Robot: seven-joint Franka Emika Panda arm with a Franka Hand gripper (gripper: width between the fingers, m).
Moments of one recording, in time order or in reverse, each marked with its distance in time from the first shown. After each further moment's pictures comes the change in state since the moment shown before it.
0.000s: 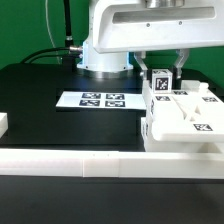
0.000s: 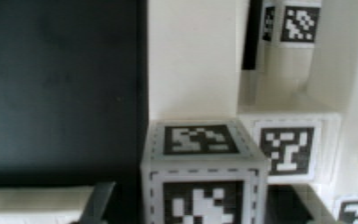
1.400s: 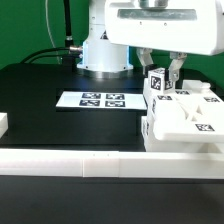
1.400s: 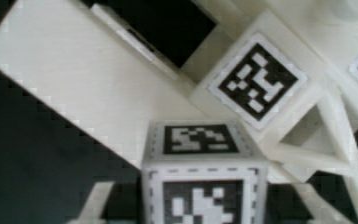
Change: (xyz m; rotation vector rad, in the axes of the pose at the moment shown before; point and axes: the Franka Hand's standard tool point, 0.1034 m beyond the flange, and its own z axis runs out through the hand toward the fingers) arm 0.001 0.000 -0.002 0.010 -0.001 0.943
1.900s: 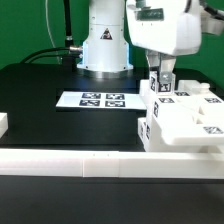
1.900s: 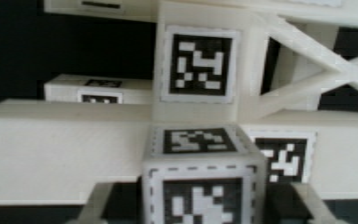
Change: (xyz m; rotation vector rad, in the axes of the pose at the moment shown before) arm 0.006 -0.003 0.002 0.088 0.003 0.454
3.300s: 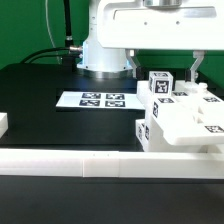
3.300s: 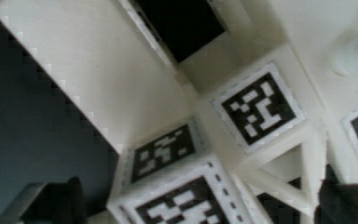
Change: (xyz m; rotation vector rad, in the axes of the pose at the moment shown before) arm -0.005 -0.004 0.000 -0.068 0.003 -1.130
